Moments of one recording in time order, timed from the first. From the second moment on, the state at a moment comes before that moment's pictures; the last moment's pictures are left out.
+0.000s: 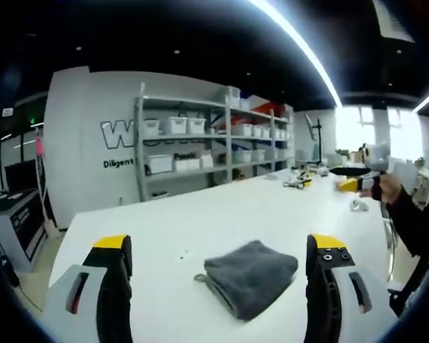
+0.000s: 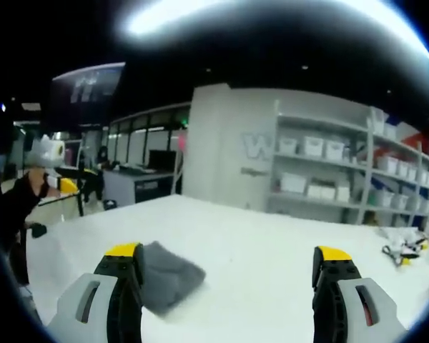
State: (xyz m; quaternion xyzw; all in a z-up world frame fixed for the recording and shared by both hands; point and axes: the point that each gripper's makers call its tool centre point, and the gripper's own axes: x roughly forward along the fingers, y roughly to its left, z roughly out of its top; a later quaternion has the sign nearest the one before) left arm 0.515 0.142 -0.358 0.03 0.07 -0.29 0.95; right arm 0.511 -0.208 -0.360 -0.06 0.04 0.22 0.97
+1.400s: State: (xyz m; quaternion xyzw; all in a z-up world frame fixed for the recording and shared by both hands) left arm 0.560 0.128 -0.359 0.03 0.07 -0.27 0.96; right arm 0.563 -0.178 -0.358 -0.07 0.05 0.24 0.97
